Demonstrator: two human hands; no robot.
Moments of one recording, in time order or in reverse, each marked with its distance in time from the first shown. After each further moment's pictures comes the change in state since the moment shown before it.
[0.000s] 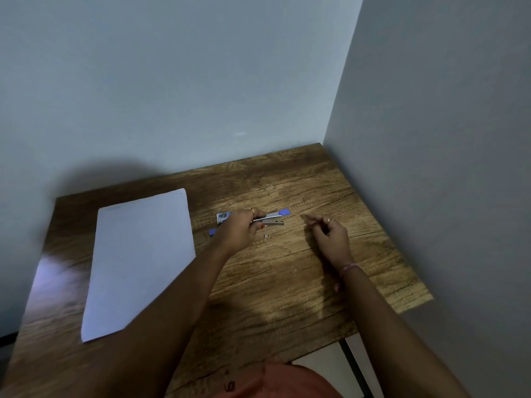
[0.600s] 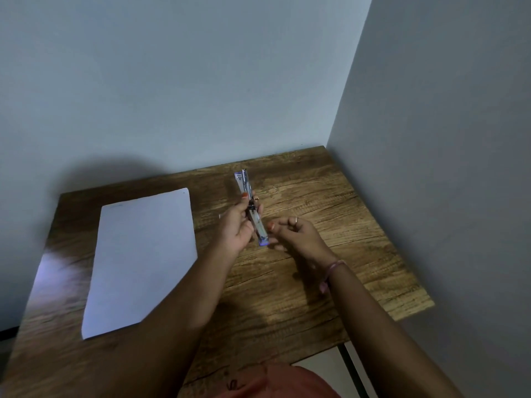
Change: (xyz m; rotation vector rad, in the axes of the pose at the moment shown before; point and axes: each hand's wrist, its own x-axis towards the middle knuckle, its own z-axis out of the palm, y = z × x) left_hand 0.007 0.023 -0.011 -1.943 0.224 -0.570; right_hand -0.020 -0.074 0.035 0.544 -0.477 0.328
